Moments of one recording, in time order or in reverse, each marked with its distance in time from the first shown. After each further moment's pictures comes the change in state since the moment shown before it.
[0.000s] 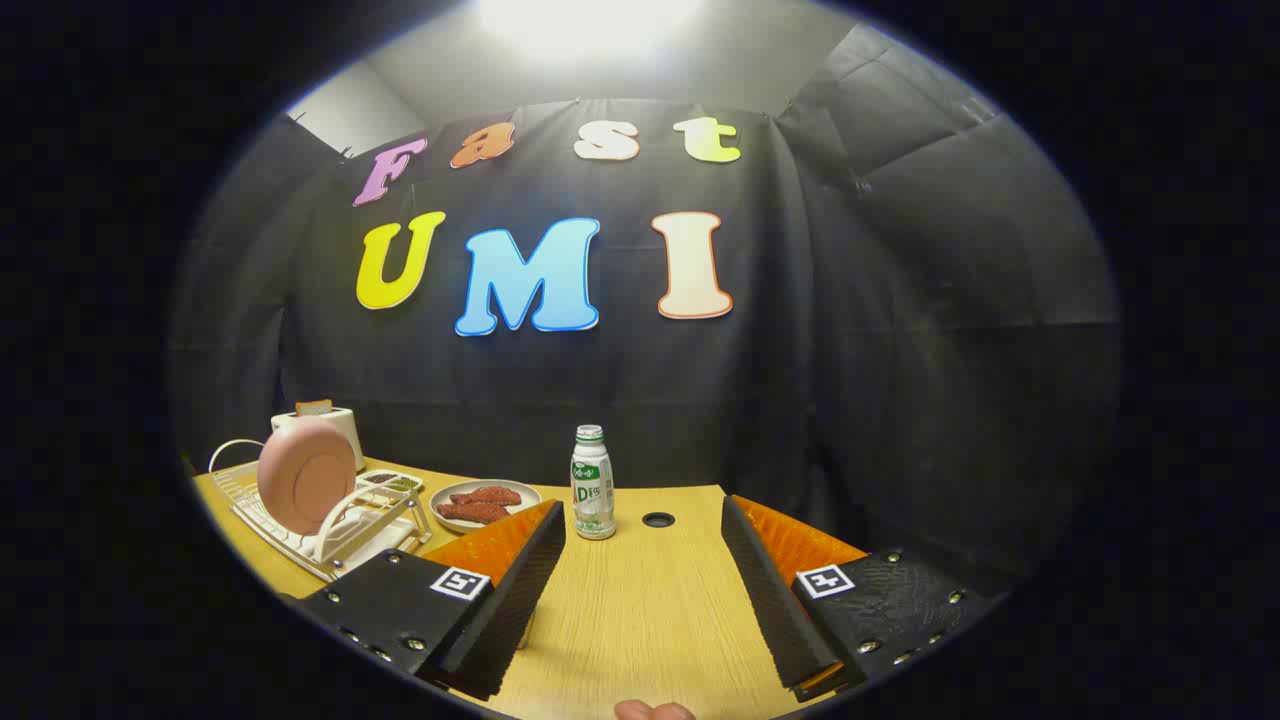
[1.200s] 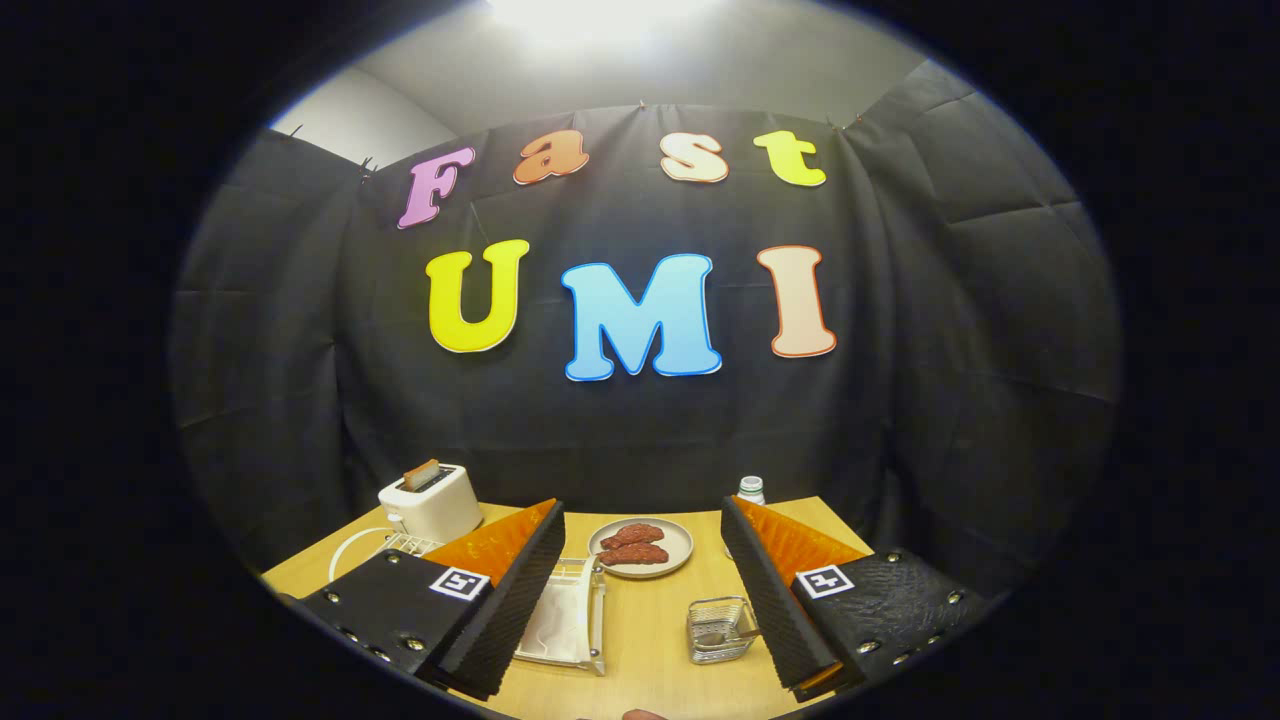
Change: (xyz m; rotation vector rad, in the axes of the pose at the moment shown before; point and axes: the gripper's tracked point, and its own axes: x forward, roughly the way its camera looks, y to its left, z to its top) arm -0.030 0.227 0.120 0.045 0.085 0.111
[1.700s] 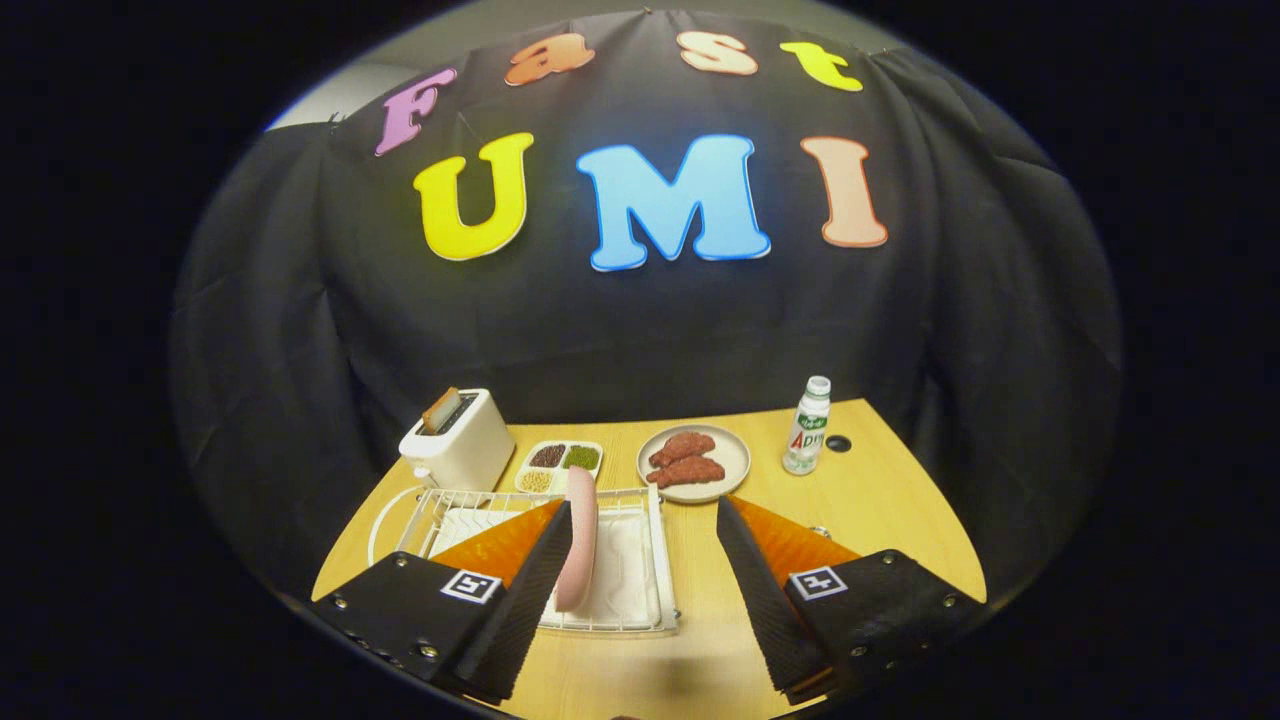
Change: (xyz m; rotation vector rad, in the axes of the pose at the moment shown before) arm 0.048 0.068 -0.060 0.067 0.412 0.013
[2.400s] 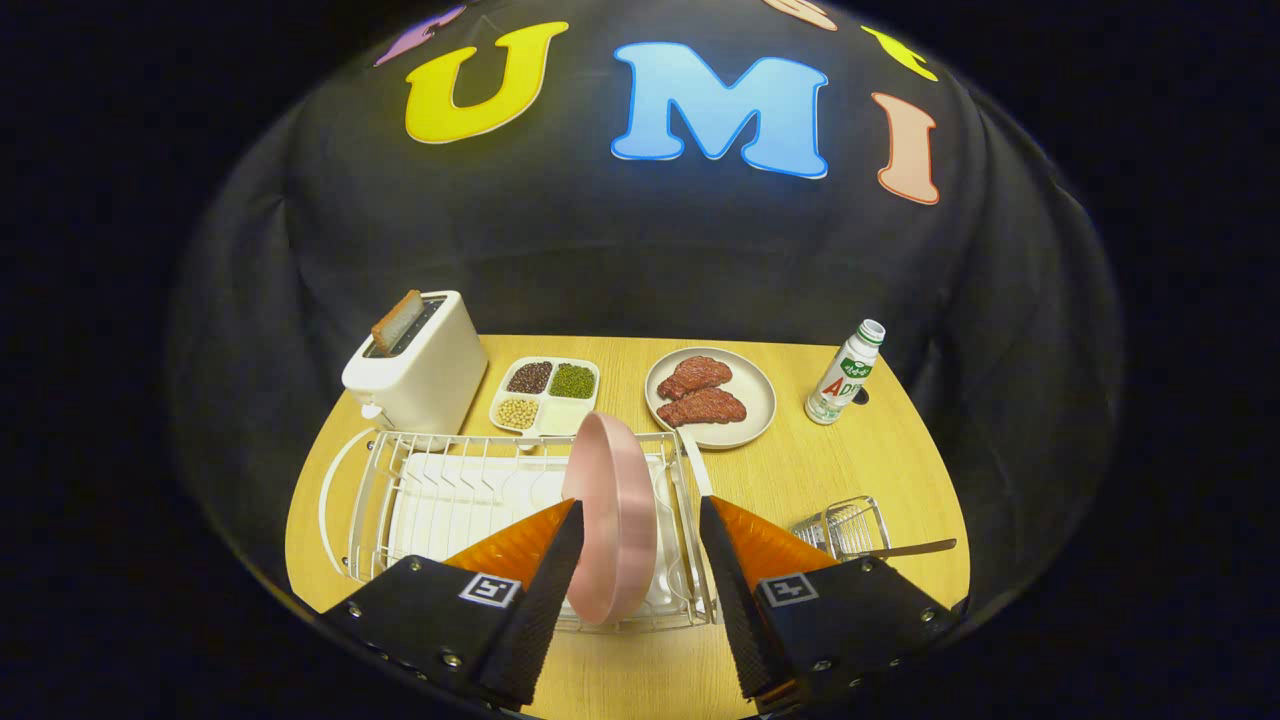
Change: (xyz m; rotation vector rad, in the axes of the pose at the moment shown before) arm 0.087 0.049 -0.040 -0.122 0.266 -0.162
